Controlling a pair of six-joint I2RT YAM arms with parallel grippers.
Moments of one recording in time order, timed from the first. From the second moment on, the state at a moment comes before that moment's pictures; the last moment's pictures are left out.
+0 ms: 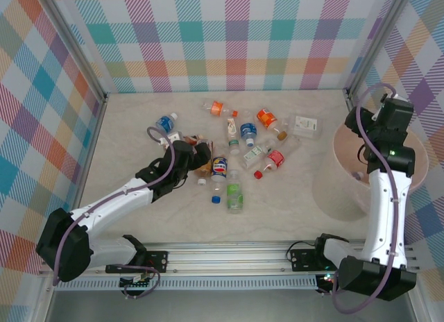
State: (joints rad) left arm -0.65 1.24 0.81 -0.22 -0.34 -0.85; right arm -0.24 1.06 1.34 -0.77 0.04 0.28
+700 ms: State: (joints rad) left arm -0.55 1.36 0.85 -0.37 -0.18 -0.94; right arm 0.05 0.94 1.18 -0.49 -0.54 0.40
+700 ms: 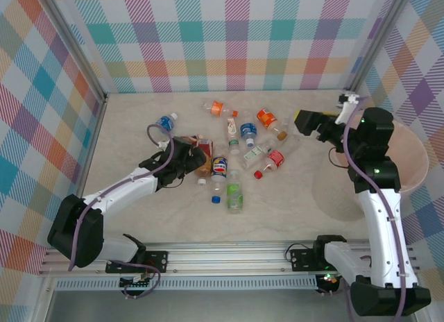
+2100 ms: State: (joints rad) left arm -0.55 1.45 0.85 -0.35 -0.10 -0.97; right arm 0.49 1.64 1.18 -0.56 -0.01 0.80
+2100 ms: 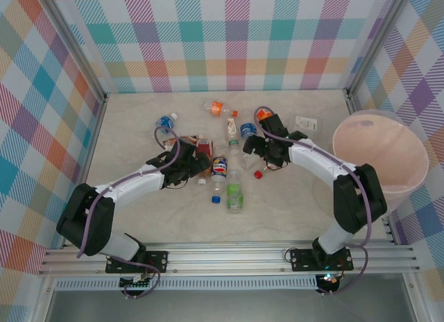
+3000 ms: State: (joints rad) left arm -0.55 1.47 0.85 -0.37 -0.11 -0.97; right arm 0.55 1.86 1.28 -0.61 0.10 1.02
